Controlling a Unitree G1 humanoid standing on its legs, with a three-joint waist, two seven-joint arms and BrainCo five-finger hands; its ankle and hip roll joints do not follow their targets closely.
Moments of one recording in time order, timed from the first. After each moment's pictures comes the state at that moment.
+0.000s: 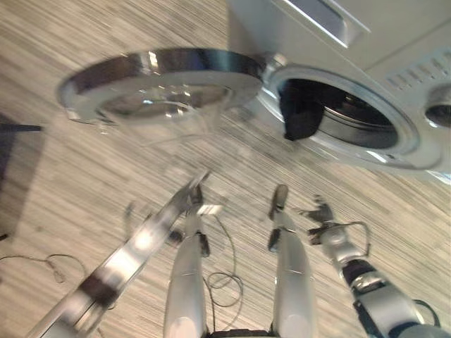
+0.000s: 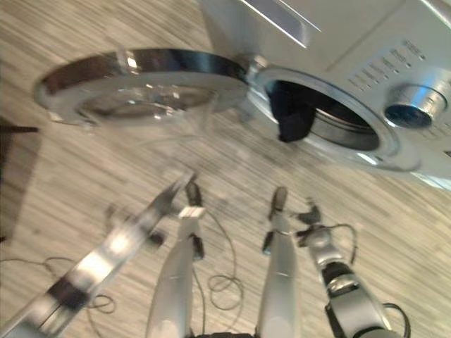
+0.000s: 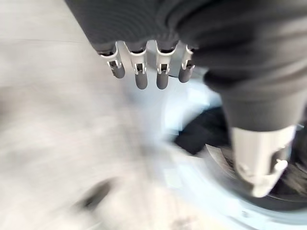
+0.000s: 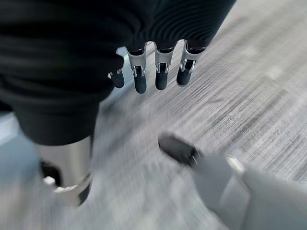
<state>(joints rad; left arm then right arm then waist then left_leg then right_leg) 0.05 0.85 -0.57 0.02 -0.33 -0.01 0.01 -0.59 -0.55 0.19 1.26 0.35 -0.03 -0.26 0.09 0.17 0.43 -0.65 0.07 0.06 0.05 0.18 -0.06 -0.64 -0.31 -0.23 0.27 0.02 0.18</state>
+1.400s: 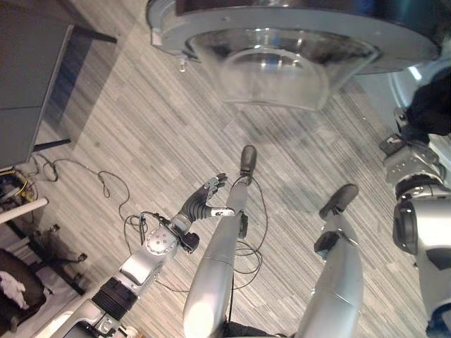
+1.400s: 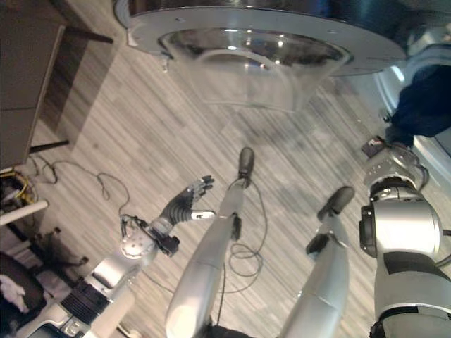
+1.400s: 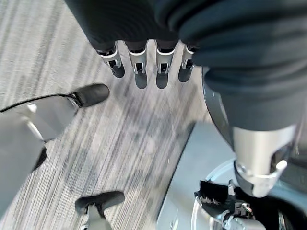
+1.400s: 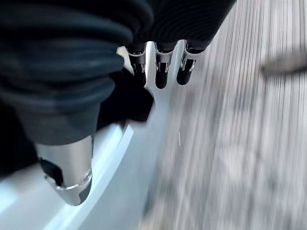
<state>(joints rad) -0.26 0.53 -0.53 0.03 -0.43 -0.05 0.00 -1.25 -0.61 0.02 1.50 0.90 -0.11 -0.26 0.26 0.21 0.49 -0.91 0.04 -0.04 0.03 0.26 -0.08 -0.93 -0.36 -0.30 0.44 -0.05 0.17</state>
